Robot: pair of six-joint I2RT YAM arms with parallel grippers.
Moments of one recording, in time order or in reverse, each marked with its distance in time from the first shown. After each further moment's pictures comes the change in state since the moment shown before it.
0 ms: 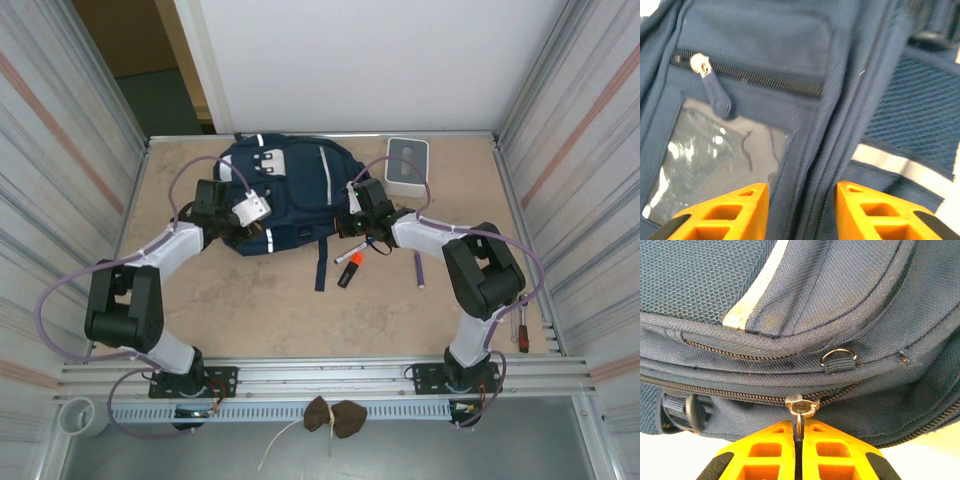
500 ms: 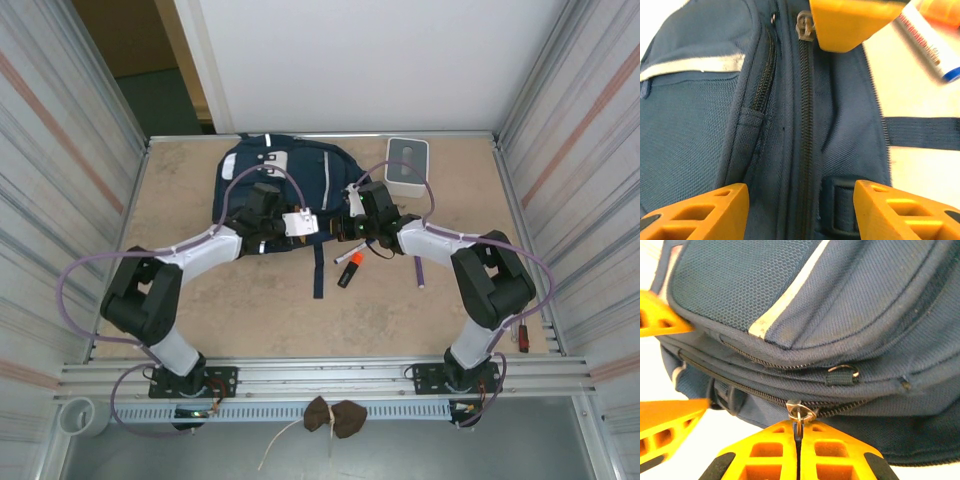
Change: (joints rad) left arm -0.301 0.115 0.054 0.165 -0.119 0.167; right arm 0.012 -0.079 -0.076 0.080 -0.135 0.063
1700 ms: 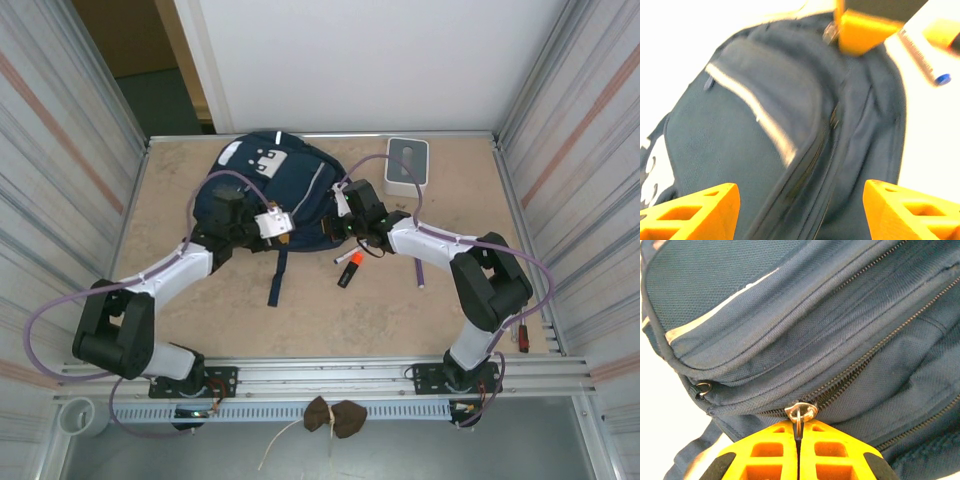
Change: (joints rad) left arm 0.117 -0.227 -0.191 0.105 0.167 -0.058; right arm 0.085 0.000 0.089 -0.104 0.148 -0.087
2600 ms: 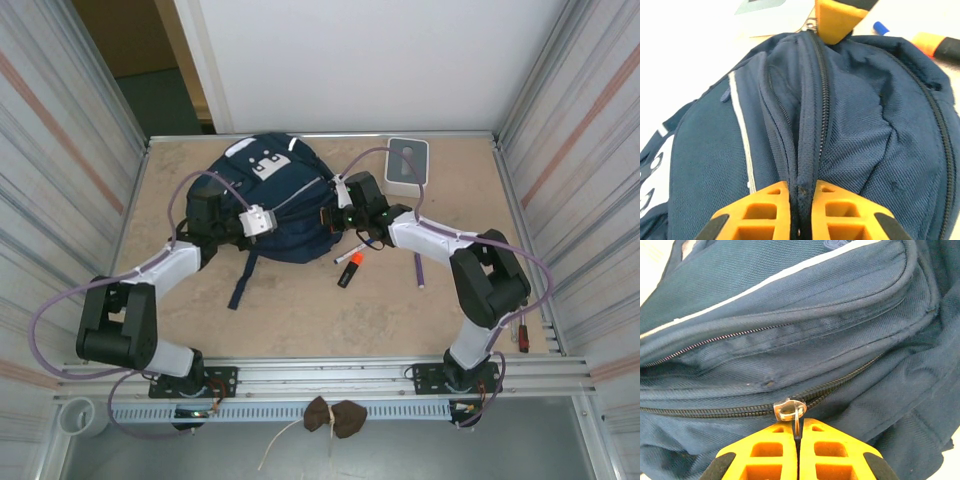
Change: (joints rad) left arm 0.204 0.023 -0.037 0.061 0.267 0.044; right arm -0.036 0.030 0.057 0.007 -0.037 0.001
